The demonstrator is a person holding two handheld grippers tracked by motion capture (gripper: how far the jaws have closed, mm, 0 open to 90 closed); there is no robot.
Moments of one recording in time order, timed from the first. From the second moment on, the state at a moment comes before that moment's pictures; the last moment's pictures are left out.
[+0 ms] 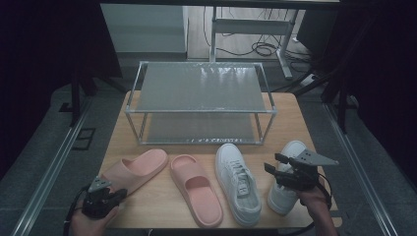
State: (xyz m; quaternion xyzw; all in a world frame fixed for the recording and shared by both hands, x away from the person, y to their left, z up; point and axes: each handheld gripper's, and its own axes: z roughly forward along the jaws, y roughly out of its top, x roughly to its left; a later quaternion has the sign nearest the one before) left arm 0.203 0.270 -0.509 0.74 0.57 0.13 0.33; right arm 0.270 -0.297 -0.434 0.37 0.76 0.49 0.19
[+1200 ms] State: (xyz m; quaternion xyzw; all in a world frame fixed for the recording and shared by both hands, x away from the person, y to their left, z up) left arm 0.357 0.199 -0.476 0.78 0.54 0.14 0.29; right arm 0.270 -0.297 -0.434 0.37 0.77 0.49 0.19
